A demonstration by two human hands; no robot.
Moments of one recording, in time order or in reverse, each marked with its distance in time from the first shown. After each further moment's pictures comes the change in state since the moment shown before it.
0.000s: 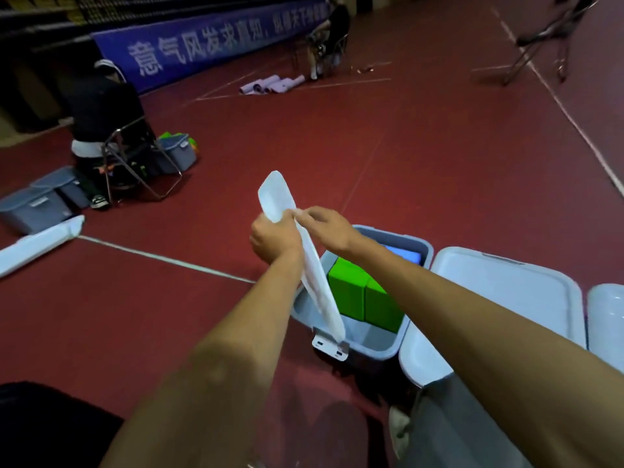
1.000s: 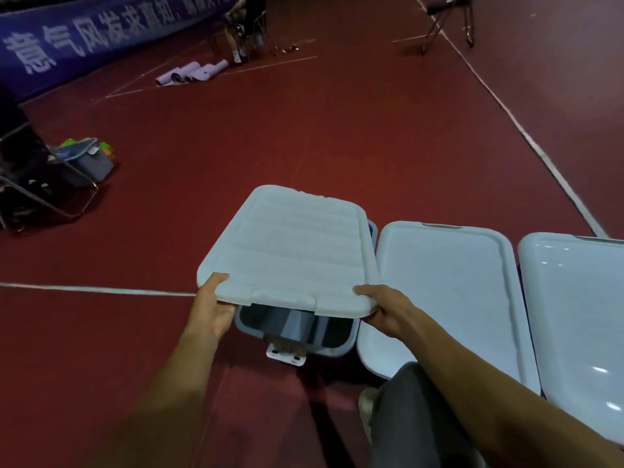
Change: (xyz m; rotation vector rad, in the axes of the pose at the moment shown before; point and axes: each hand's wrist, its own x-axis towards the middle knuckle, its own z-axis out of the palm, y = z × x) left_hand 0.025 -0.129 0.045 -0.642 -0.750 -0.534; right_hand -0.106 0.219 -0.055 1.096 0.371 0.822
